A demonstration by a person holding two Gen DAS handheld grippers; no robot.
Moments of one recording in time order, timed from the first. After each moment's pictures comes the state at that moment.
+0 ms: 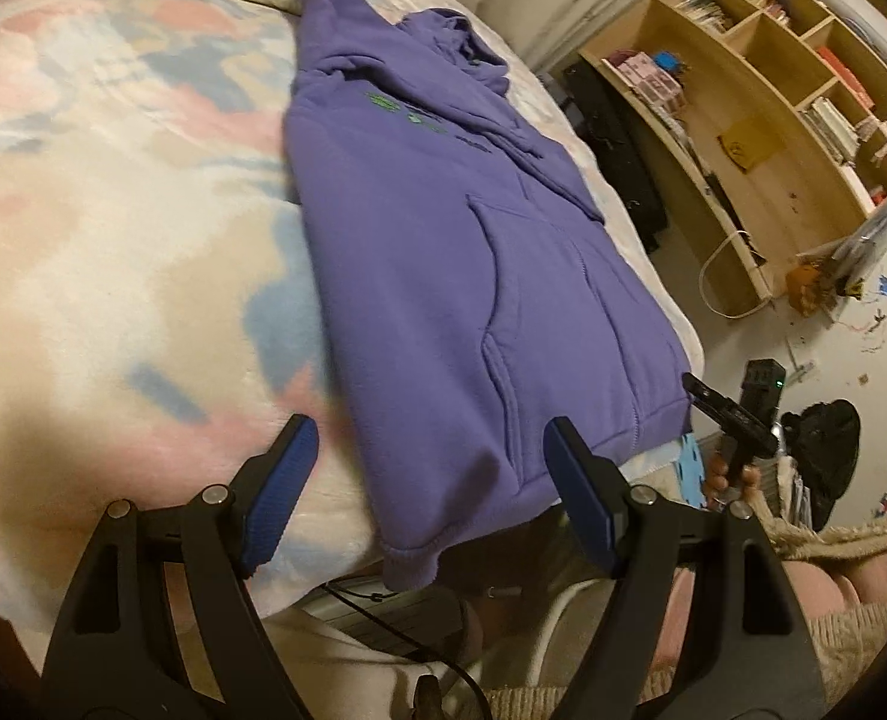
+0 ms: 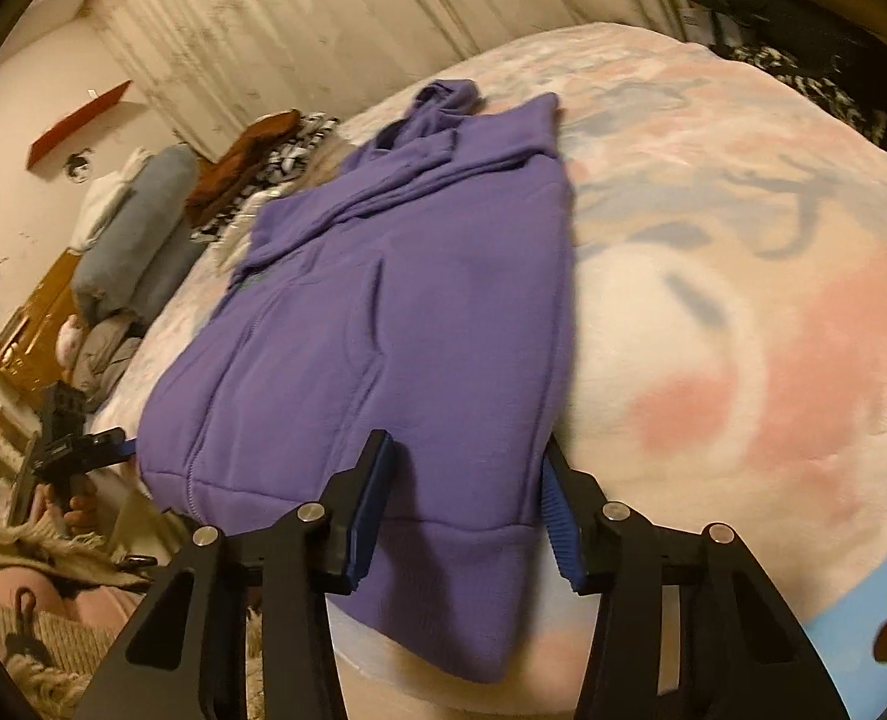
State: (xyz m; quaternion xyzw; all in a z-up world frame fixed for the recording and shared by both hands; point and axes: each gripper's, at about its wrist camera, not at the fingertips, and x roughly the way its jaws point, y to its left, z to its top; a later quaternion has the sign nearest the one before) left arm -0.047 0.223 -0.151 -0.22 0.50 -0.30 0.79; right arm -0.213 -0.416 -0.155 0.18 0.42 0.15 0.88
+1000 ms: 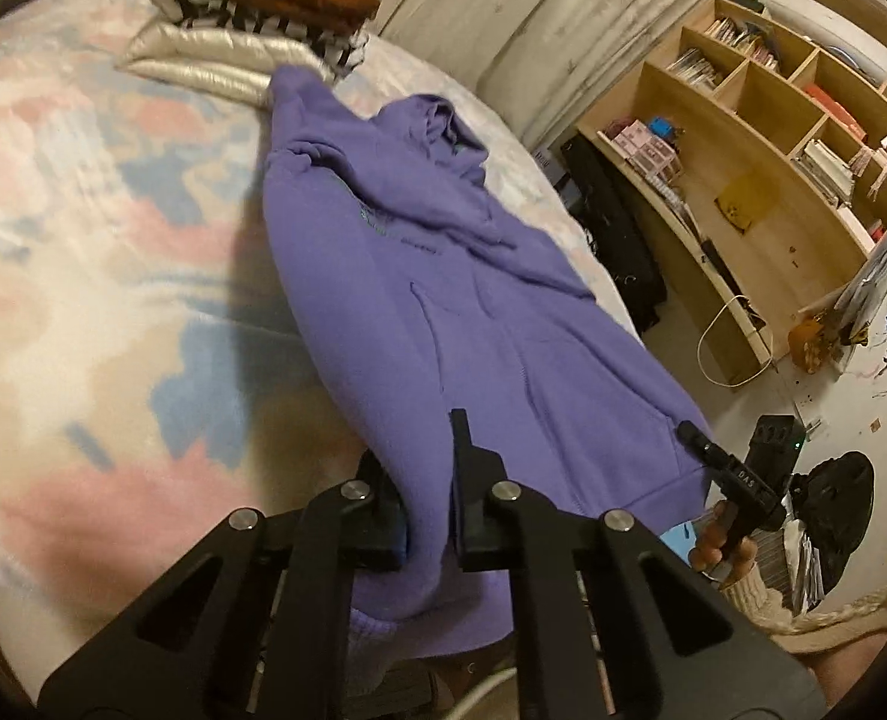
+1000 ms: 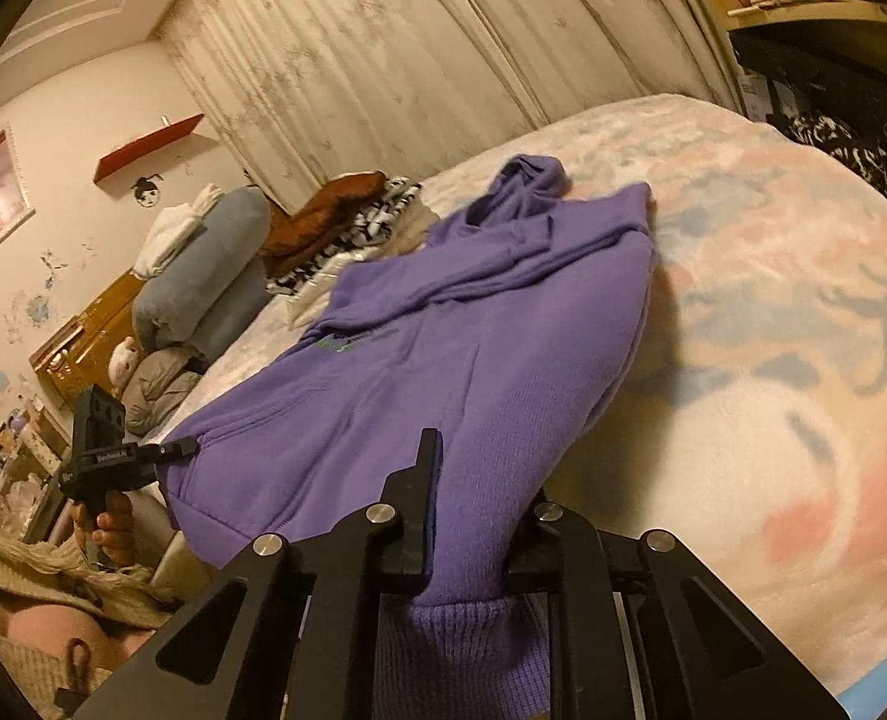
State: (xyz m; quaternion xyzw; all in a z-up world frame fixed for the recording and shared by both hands) left arm -0.059 0.179 -0.081 -0.24 0.41 -0.25 0.84; right arm -0.174 -0.346 -0.086 0.18 0.33 0.19 0.91
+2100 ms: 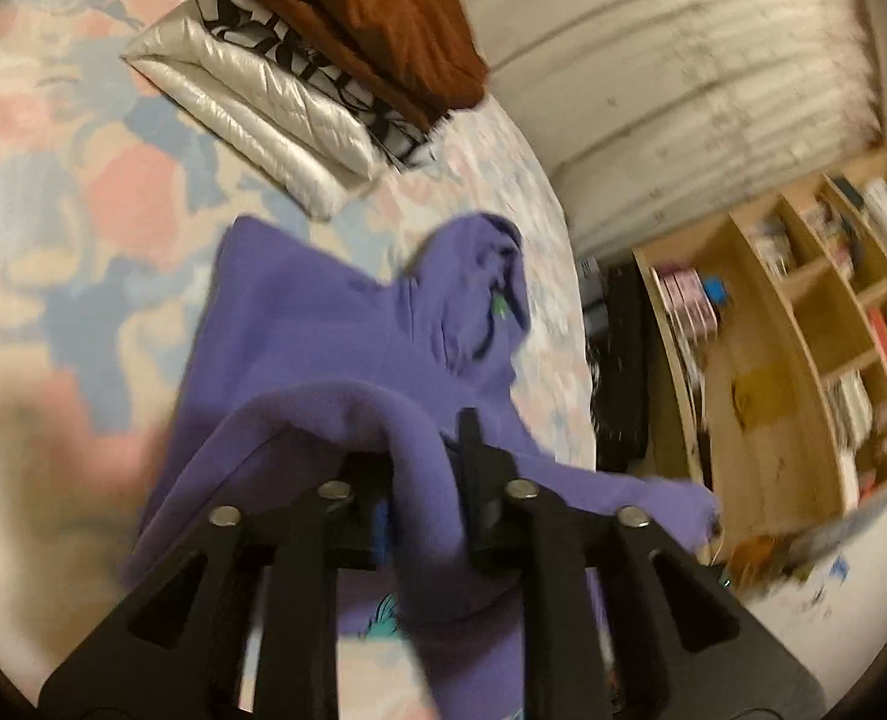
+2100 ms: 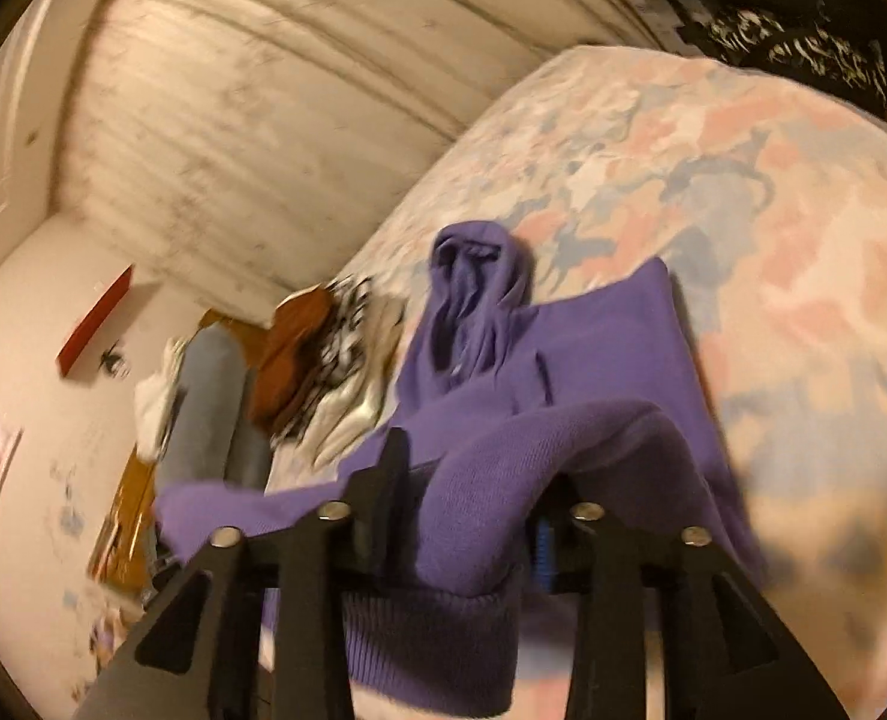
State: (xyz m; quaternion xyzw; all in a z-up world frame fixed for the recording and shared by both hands) left arm 0.162 0.200 -0.039 -0.43 0.43 -0.15 0.78; right arm 0.063 -0.404 -0.025 0.39 0.37 0.11 0.83
